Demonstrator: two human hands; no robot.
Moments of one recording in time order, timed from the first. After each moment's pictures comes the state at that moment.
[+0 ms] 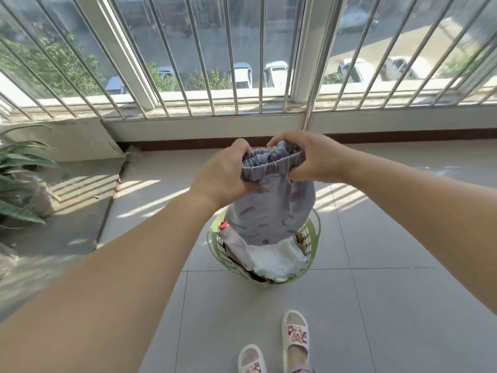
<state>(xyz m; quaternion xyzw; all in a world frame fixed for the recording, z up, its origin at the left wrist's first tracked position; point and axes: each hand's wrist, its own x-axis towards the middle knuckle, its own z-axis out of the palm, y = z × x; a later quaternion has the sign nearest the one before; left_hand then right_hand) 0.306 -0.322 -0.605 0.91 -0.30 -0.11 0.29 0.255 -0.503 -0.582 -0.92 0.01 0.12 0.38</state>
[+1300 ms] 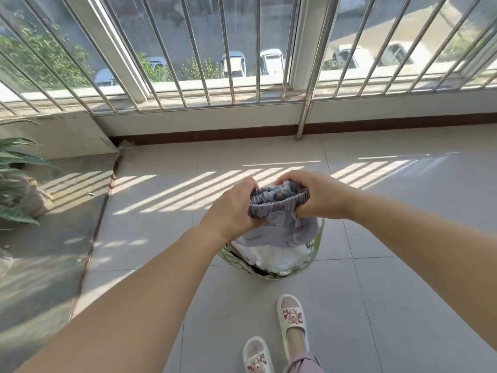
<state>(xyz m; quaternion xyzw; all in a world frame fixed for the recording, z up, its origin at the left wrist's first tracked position) 0.286 -0.308 -0.666 0.89 -0.30 -0.21 0.28 0.230 -0.489 -0.644 -0.91 0.04 0.18 0.37</state>
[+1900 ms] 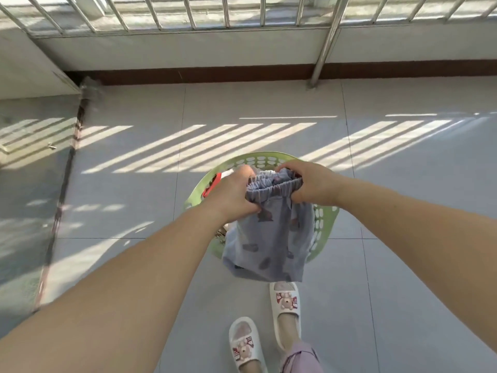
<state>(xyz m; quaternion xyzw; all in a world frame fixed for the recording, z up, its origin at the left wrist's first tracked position) 0.355 -0.360 -0.845 0.88 -0.21 -0.35 0.24 0.310 -0.535 -0.838 -0.87 0.11 0.30 0.38</state>
